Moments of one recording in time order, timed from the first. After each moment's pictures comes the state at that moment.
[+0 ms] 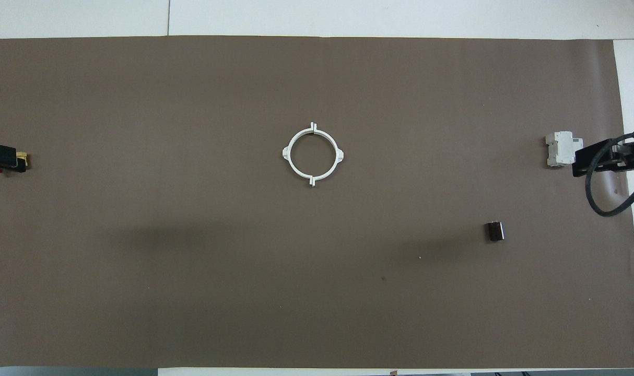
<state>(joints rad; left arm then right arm) -0.05 -0.03 0.16 -1.69 -0.02 1.65 0.05 0.02 -0.02 -0.06 -1.61 -0.04 1.51 0.03</state>
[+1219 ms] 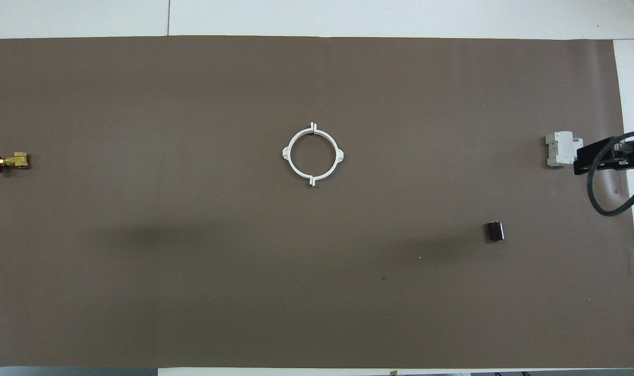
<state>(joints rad) 0.00 0.04 0.15 -1.59 -0.02 1.59 0.14 0.02 -0.02 -0.06 -1.60 -0.04 1.51 0.03</state>
